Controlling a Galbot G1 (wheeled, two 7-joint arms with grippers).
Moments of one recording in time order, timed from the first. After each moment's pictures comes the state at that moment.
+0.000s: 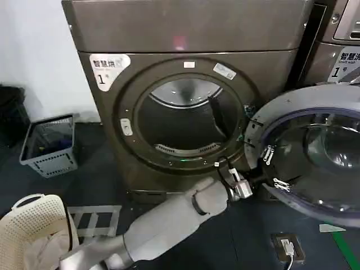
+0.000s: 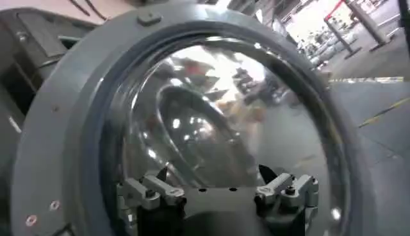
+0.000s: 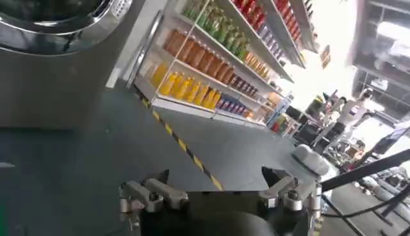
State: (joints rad) left arm 0.37 -1.46 0.52 -1.47 0.00 -0.07 0.15; right arm -2.13 1.38 1.86 1.65 0.48 0.12 -0.32
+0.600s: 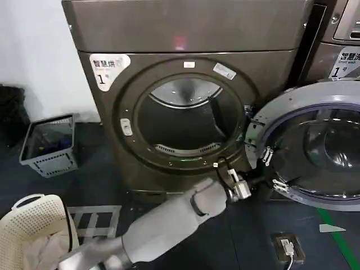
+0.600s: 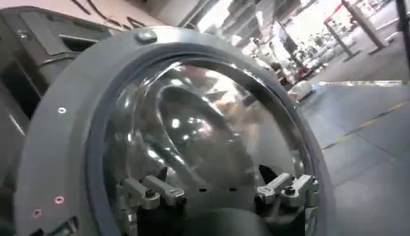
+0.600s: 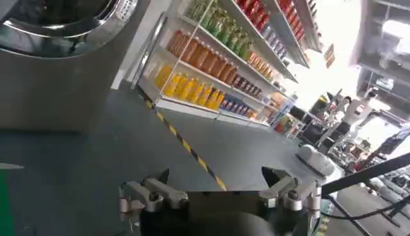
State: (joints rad) left arm 0.39 -1.44 0.51 -1.50 -0.01 -0.06 0.20; right arm -2.13 1.37 1.85 1.65 0.48 0.11 -0.33
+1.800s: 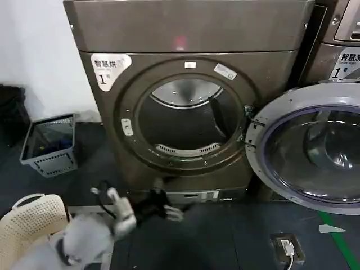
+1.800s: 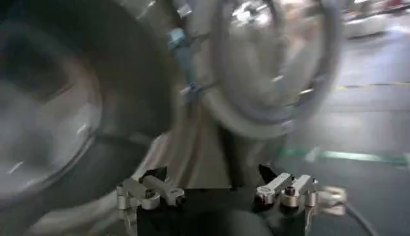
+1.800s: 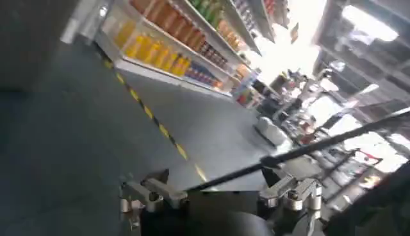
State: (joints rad) left arm 1.03 -0.67 -0.11 -2.19 -0.54 0.38 0.16; right arm -2.03 1.43 1.94 1.71 0.24 -0.09 -0.23
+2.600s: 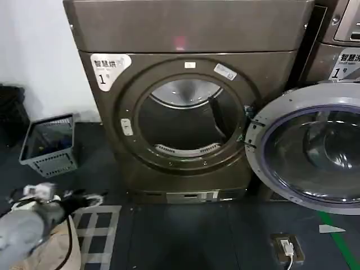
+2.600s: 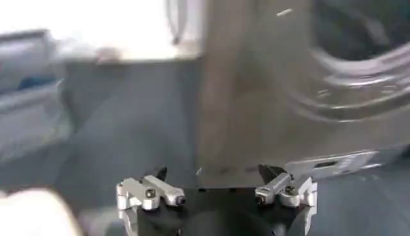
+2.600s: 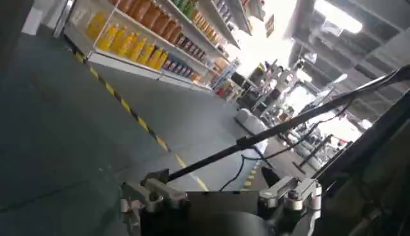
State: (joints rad) left arm 1.52 -0.57 -0.77 -2.07 -1.27 0.67 -0.34; right arm -1.95 1.47 1.98 1.67 0.22 -0.07 -0.24
